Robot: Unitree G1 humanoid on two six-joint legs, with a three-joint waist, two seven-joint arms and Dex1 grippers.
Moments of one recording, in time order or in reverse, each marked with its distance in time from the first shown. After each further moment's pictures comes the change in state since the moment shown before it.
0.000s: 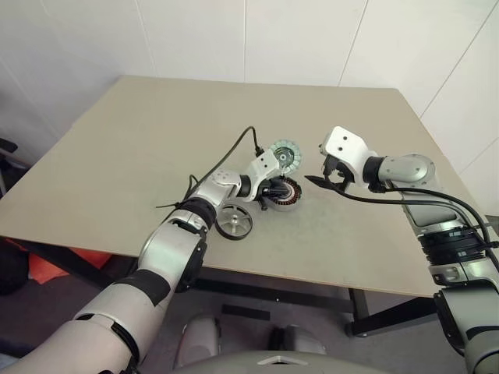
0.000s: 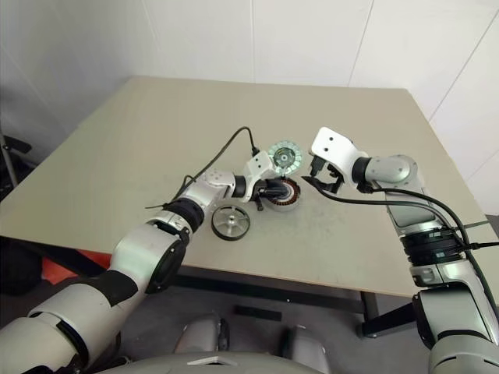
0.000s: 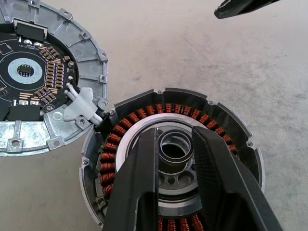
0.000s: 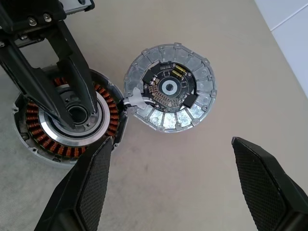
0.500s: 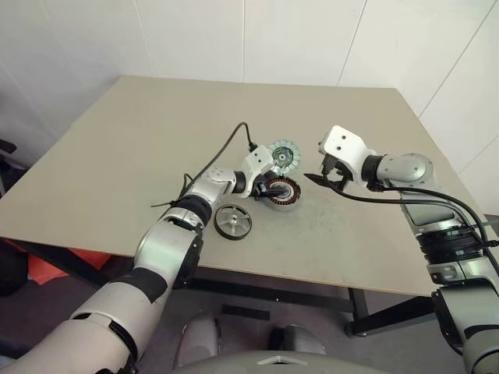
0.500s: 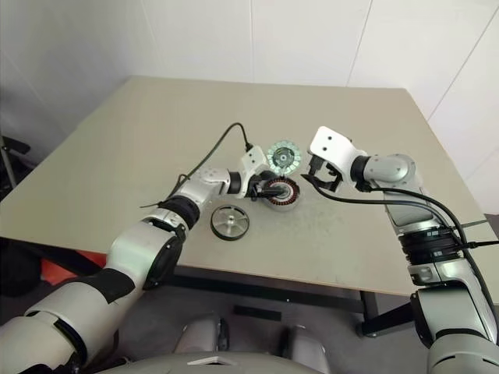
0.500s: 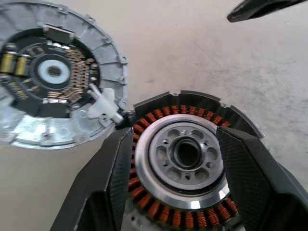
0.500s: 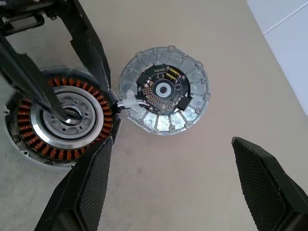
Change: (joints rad) left arm -0.010 0.052 0.053 -0.013 -0.036 -0.004 -0.010; right arm -0.011 0.018 0.002 0.015 -0.017 -0.028 -0.019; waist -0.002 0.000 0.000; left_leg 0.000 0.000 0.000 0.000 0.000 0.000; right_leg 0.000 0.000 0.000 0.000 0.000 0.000
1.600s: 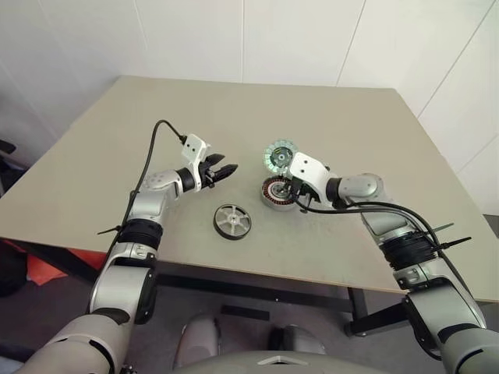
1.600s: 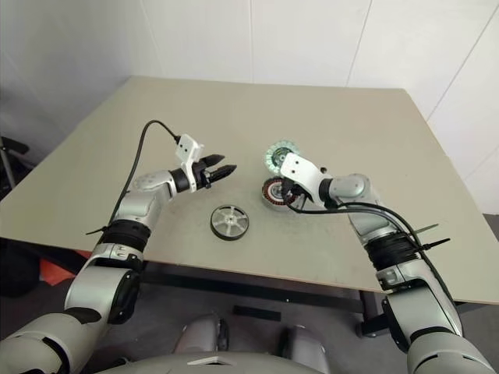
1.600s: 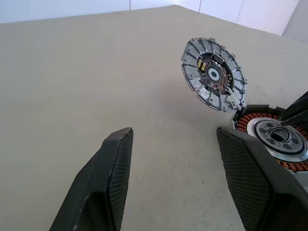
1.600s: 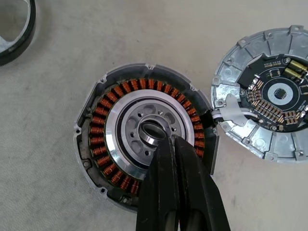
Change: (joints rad) left arm 0.355 0.209 0.118 -0.613 -0.225 0.282 0.086; right arm 0.007 0.153 0.137 0.125 -0.059 0.029 -0.002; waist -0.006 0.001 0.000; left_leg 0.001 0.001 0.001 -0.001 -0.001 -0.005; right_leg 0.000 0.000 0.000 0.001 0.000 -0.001
